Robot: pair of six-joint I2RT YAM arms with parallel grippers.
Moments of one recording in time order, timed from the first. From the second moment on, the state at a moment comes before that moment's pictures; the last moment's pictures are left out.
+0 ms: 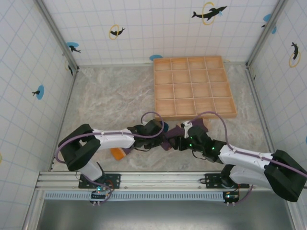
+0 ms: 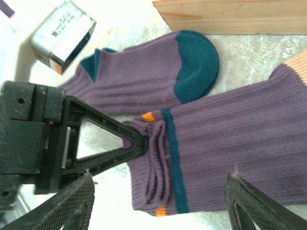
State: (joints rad) left arm -0.99 1.60 0.74 -0.18 0.07 -1.15; right arm 0.92 1.10 0.34 0.11 -0.06 0.62
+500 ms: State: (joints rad) left arm -0.95 1.63 0.89 -0.45 0.11 -1.00; right arm 1.31 1.19 0.35 0.09 0.32 0.16
